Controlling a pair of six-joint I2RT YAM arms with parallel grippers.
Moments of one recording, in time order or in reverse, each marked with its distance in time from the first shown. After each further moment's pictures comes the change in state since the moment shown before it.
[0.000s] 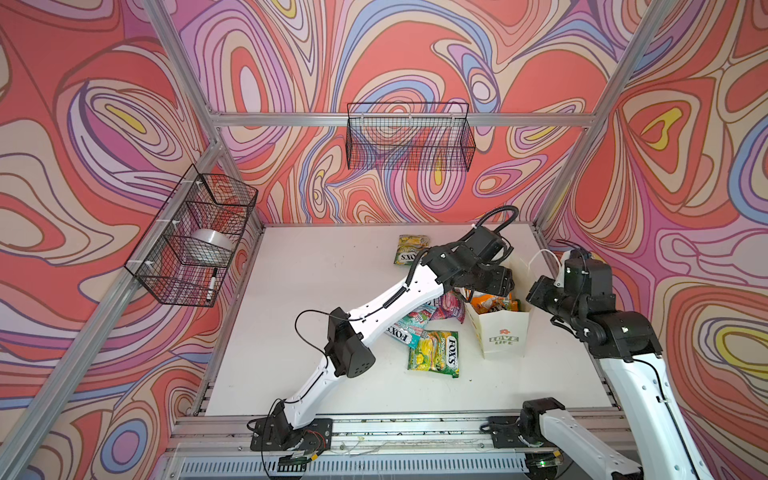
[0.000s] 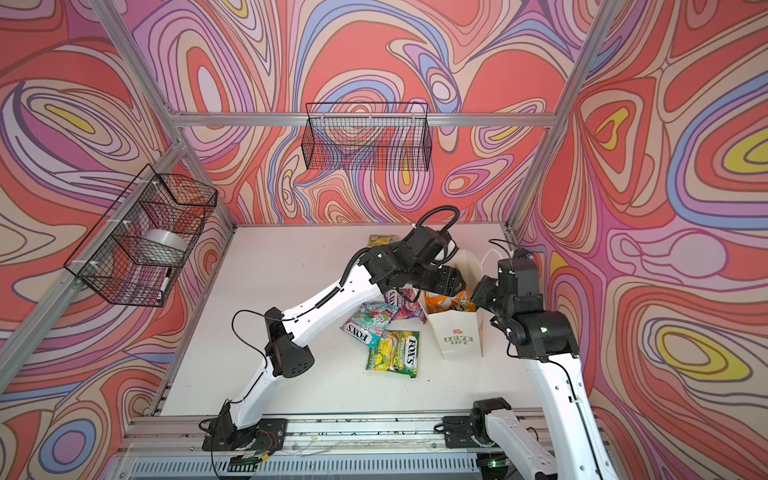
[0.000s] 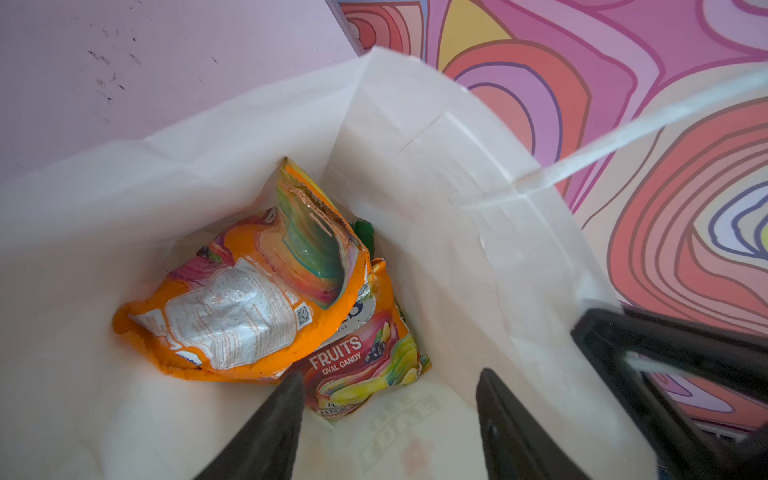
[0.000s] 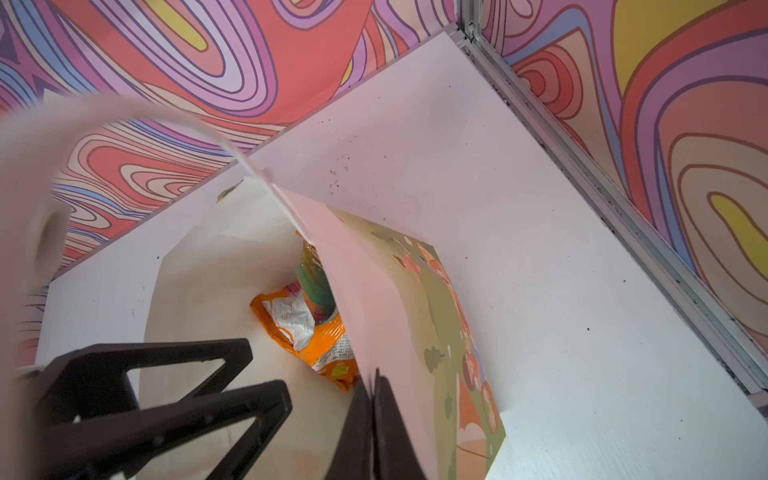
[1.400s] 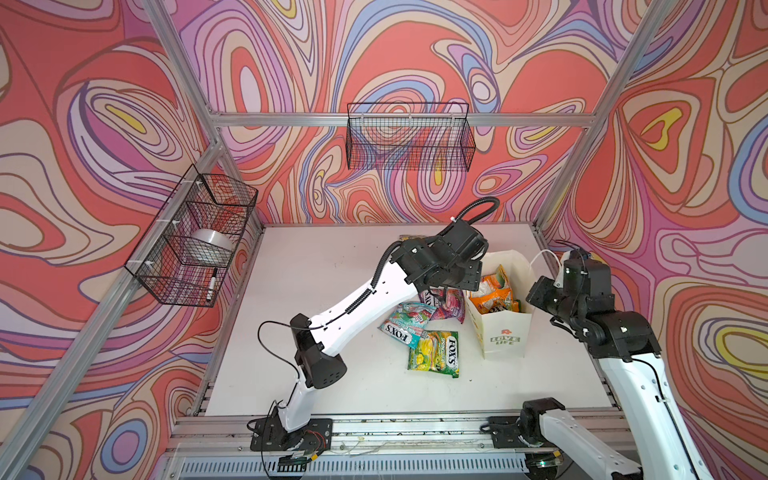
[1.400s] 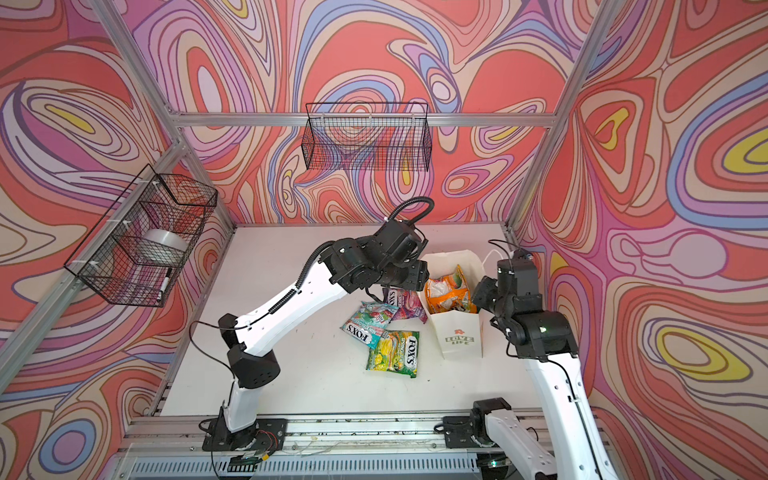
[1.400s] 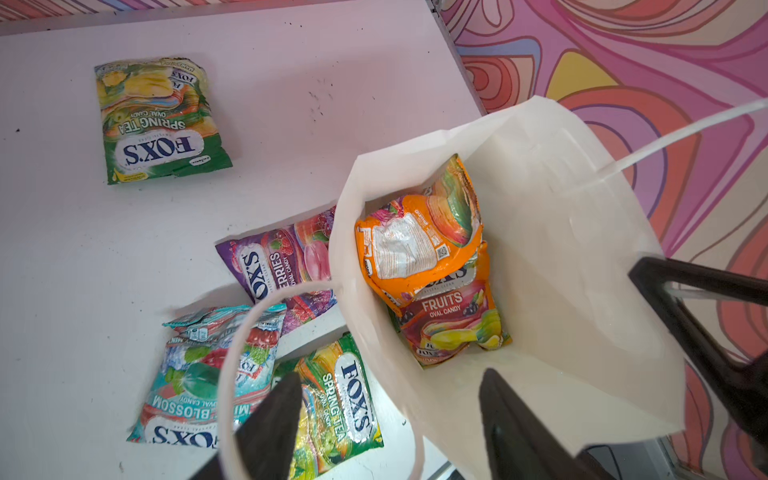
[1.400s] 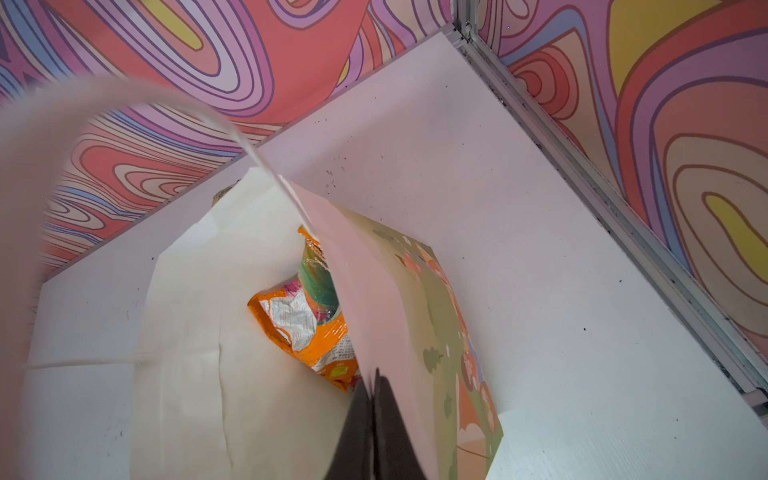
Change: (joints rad) left arm 0.006 -0.223 -0.155 -0.192 -0.319 -0.035; right arm 0.000 -0.003 -0.008 0.002 0.010 -0.003
